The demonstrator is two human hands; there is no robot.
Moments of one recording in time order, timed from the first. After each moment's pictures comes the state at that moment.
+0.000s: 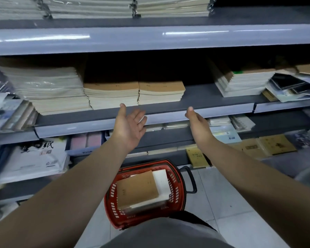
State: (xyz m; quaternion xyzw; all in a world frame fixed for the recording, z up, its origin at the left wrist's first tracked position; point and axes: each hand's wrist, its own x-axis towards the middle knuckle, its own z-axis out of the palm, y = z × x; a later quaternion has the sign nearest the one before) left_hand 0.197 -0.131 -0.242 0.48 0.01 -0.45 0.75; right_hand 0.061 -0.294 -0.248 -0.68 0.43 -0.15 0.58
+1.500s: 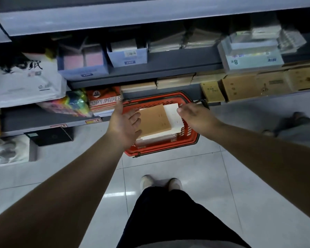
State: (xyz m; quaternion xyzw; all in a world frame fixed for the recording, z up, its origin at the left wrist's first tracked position) left_hand 0.124 0.026 -0.435 0.51 0.21 -0.51 0.66; right_hand -0.010 -0.162 -0.417 -0.81 0.36 0.15 0.43
